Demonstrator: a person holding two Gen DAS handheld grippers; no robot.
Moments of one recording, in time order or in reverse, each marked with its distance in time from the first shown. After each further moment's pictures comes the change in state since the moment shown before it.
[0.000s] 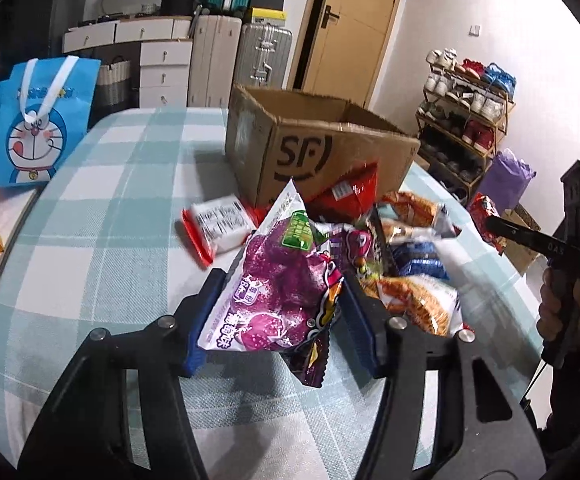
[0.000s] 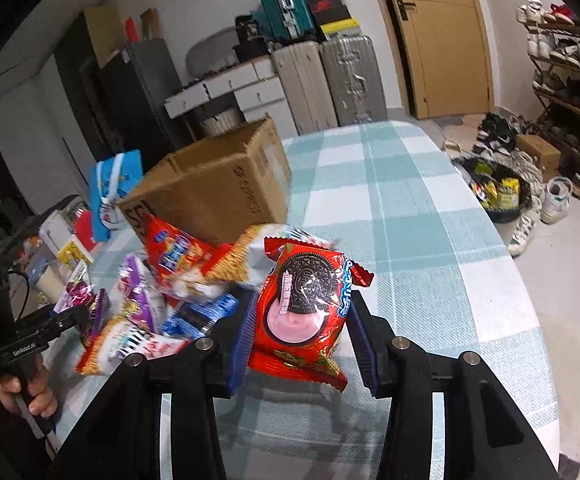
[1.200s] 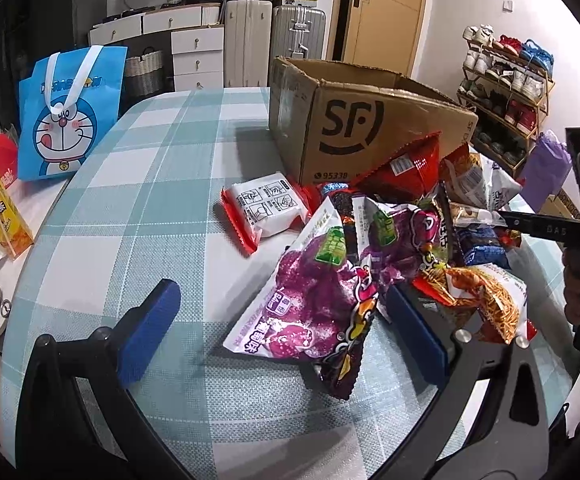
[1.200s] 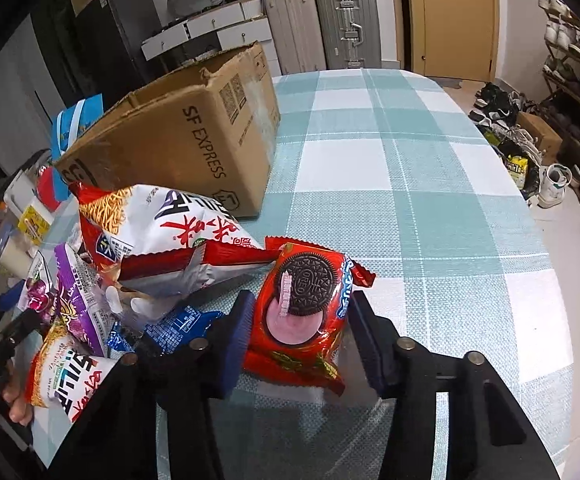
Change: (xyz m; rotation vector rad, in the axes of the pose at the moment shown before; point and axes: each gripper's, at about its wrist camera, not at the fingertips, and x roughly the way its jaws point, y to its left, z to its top) left arm 0.032 0.008 -0.006 0.024 0.083 0.180; right arm 0.095 -0.003 0.018 -0.024 0.241 -0.104
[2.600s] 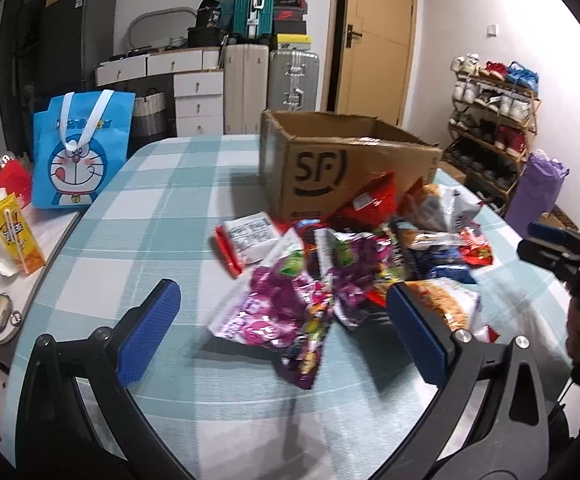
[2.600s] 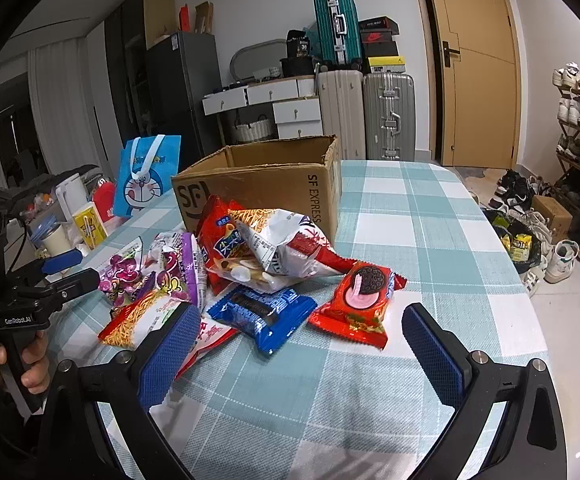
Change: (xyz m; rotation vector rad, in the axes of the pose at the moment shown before) left arm -0.052 -0.016 -0.013 0.013 -0.167 0.009; right arm -0.105 0.050 -0.064 -0.166 -0.300 0.061
